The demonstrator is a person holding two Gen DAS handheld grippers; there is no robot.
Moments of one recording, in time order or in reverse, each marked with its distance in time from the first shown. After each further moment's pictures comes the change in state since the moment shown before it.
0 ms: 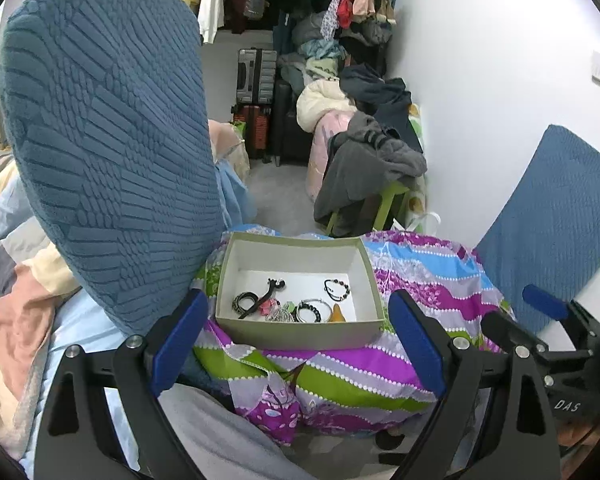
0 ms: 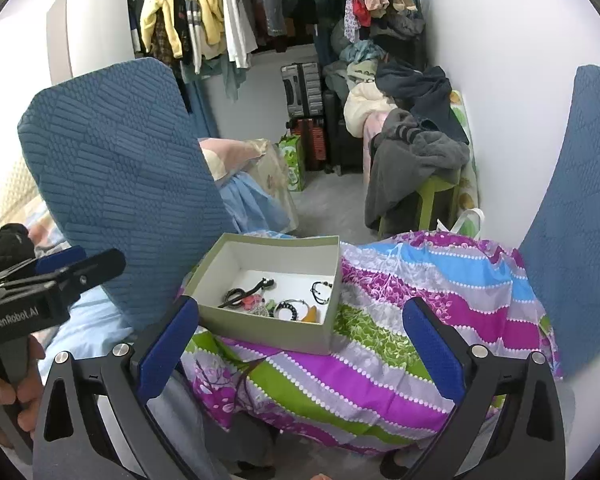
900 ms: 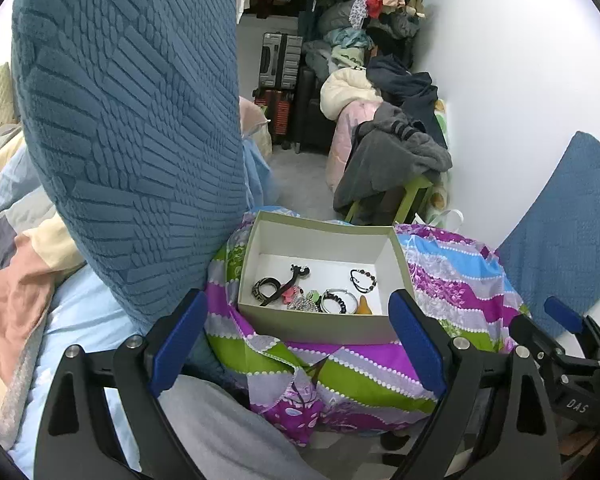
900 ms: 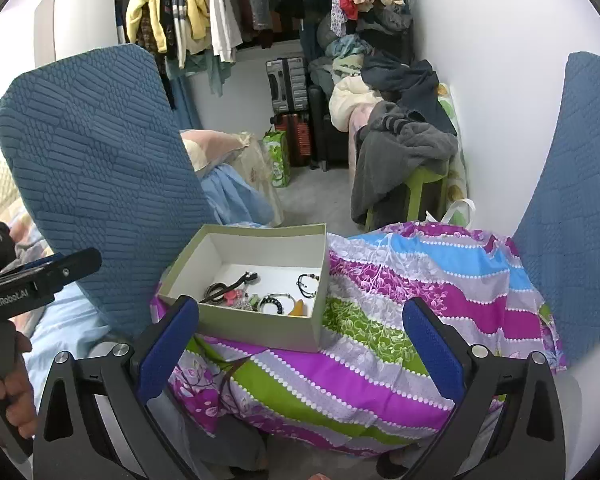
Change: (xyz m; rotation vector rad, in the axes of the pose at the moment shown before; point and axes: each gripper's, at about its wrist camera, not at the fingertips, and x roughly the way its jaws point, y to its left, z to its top) left arm 0.030 0.033 -0.016 -0.054 0.050 0.052; right arm 0.025 -0.005 -0.015 0.017 0.013 -0.056
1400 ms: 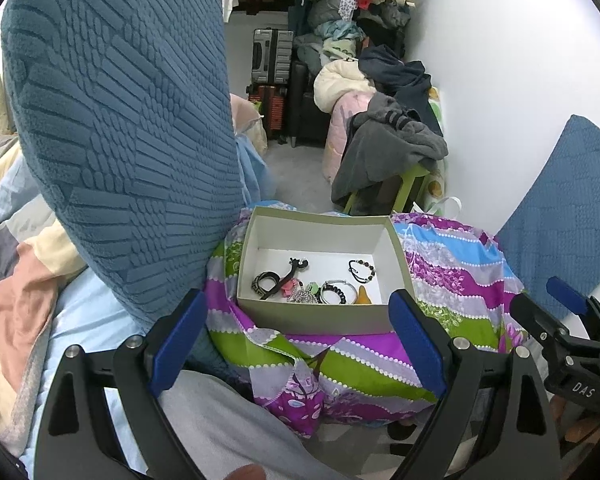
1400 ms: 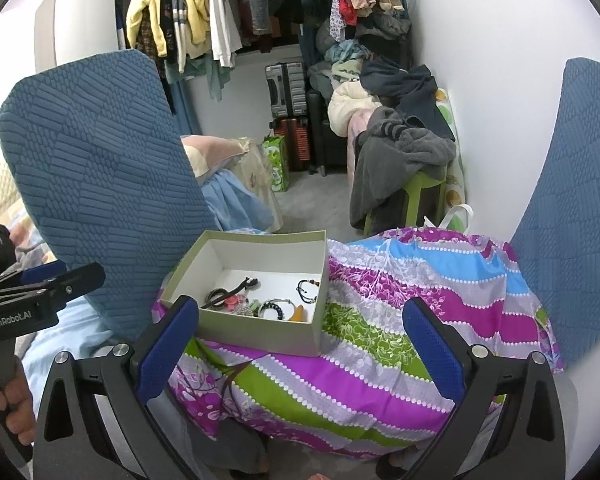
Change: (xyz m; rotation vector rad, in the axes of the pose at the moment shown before) left arm -0.004 -0.008 0.000 0.040 0.024 -0.002; right arm -0.005 0.003 0.004 -0.005 -0.012 -0.005
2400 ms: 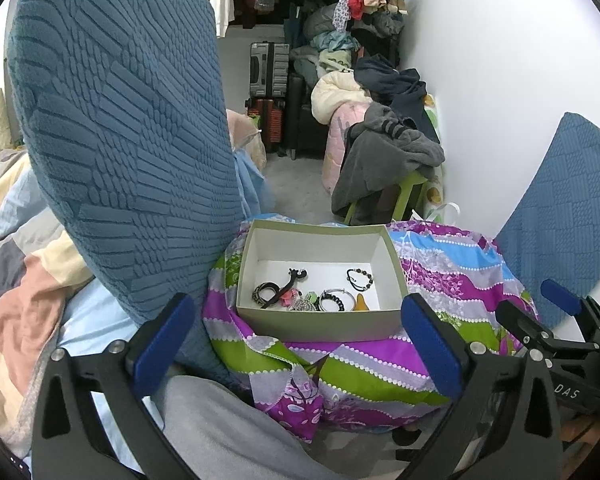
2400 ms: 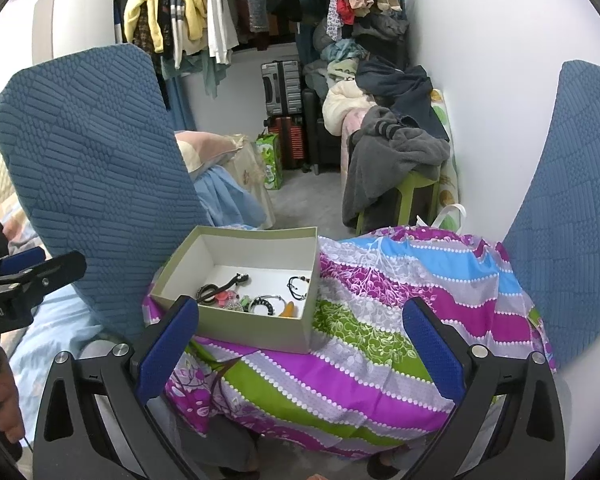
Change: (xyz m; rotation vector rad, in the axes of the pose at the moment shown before) left arm -0.014 -0.008 -0.001 0.028 -0.054 0.009; right arm 0.002 -0.004 -0.004 -0.020 0.004 -0.027
